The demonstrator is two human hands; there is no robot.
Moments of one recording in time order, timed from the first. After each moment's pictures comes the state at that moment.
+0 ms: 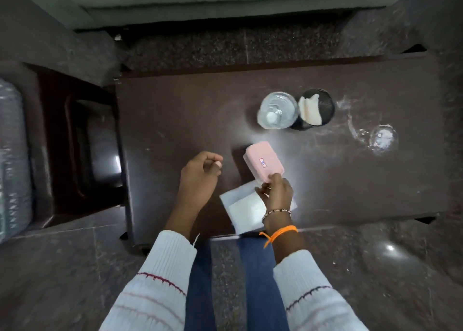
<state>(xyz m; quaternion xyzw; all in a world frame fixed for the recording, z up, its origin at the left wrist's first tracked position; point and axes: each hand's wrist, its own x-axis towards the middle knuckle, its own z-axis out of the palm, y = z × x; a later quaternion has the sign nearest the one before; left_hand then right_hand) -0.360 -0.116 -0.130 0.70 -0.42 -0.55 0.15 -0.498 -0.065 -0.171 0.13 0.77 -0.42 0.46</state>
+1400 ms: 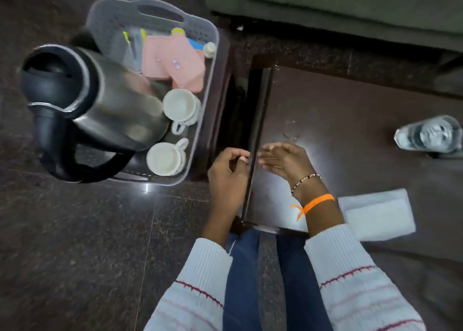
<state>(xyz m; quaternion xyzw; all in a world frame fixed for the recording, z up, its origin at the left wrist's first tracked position) -0.091 -0.073 -0.116 0.74 -0.31 -0.47 0.36 -0.205 -0.125 -0.121 -0.19 0.67 -0.22 0.68</state>
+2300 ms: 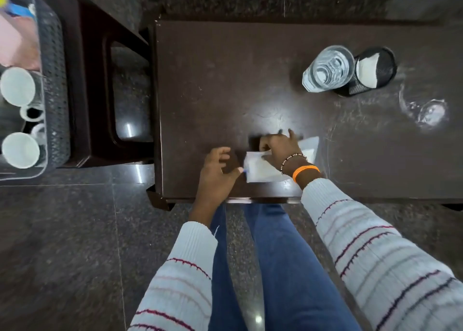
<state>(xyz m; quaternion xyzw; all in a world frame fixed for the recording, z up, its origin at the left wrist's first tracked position) -0.296 -0.028 -0.156 0.73 -0.38 -0.56 0.12 -0.463 -0.077 -0.204 -0.69 0.61 0.20 0.34</state>
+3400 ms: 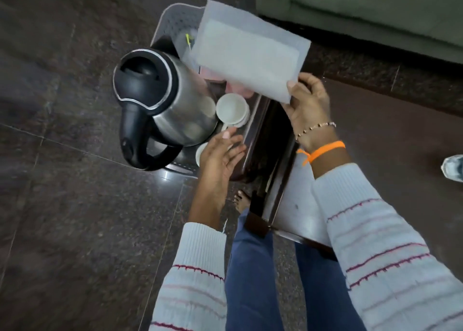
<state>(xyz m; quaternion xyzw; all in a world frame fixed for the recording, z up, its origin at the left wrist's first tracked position) -0.001 -0.090 -0.083 0.60 -0.02 -0.60 0.53 -0.117 -0.215 -0.097 -0.17 0.54 -0.44 0.70</state>
